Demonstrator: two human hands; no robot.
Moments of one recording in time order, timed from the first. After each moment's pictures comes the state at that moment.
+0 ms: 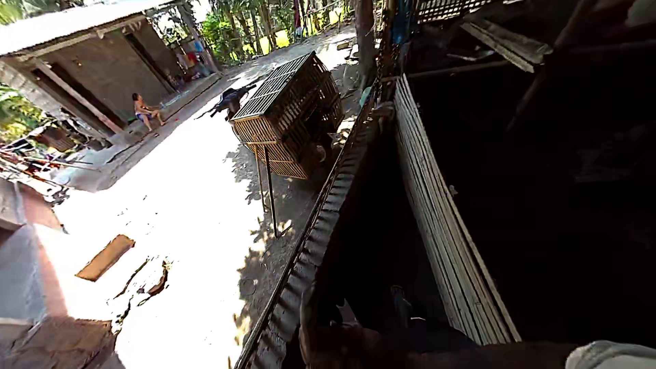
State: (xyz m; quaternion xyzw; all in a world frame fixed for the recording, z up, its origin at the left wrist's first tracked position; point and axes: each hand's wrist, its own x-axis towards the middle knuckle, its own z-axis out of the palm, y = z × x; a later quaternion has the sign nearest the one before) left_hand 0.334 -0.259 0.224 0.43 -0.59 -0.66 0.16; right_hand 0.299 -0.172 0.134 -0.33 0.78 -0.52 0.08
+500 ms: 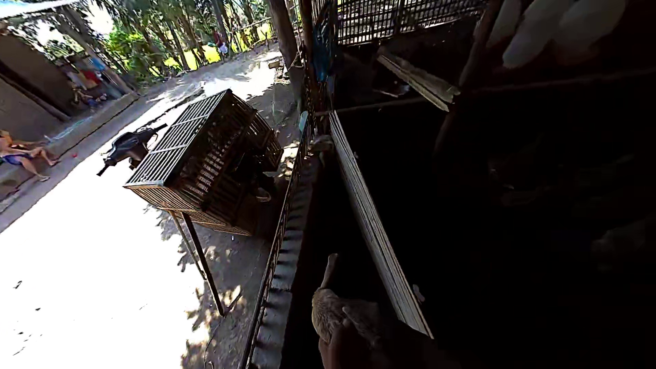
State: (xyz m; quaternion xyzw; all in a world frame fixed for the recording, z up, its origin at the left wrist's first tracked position) left_hand -0.109 -0.079 0.196 0.22 -0.49 -0.84 -0.08; right_hand -0.138 0.059 0.176 -0.20 0.79 -0.57 0.09
